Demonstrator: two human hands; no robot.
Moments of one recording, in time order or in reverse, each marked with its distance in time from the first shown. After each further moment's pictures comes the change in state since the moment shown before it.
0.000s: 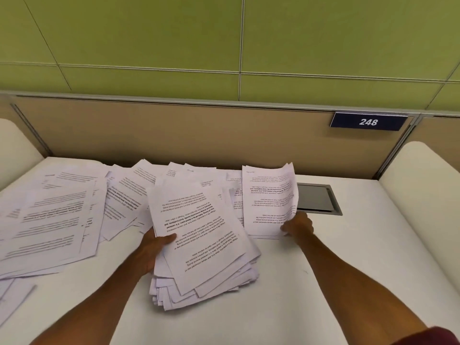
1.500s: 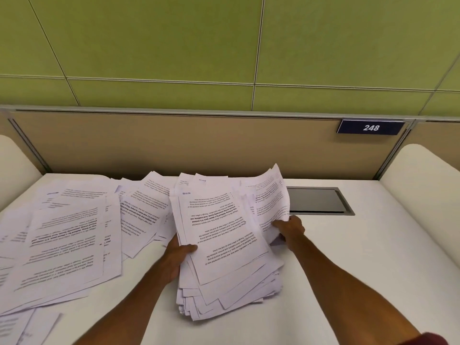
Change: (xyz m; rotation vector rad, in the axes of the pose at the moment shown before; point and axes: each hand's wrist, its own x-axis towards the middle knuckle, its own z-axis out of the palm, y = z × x) left_hand 0.028 0.007 -0.026 0.085 -0.119 -0.010; right_hand -0.057 -0.049 0.063 0.396 -0.020 0.121
